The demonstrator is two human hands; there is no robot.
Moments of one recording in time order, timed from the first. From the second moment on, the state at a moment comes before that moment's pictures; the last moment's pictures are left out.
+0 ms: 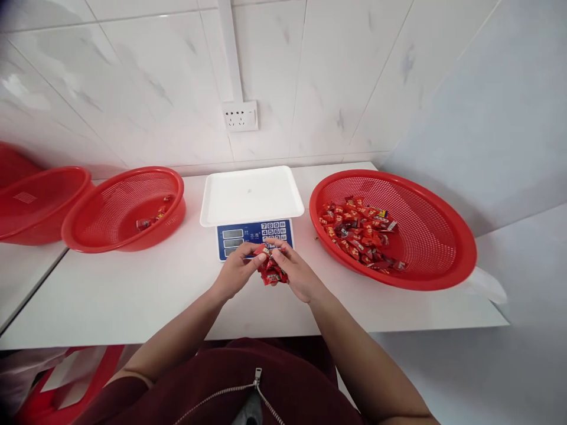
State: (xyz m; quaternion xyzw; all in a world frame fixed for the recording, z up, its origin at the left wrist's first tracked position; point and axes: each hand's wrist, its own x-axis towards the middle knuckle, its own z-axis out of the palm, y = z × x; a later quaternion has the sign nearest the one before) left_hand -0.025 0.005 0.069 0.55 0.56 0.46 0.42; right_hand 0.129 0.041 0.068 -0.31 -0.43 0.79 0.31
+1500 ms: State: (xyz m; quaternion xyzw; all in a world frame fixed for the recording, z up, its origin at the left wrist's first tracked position) left_hand -0.033 0.004 0.068 0.45 0.54 0.50 0.51; right_hand 0.120 0.036 0.056 -0.39 -0.50 0.70 0.33
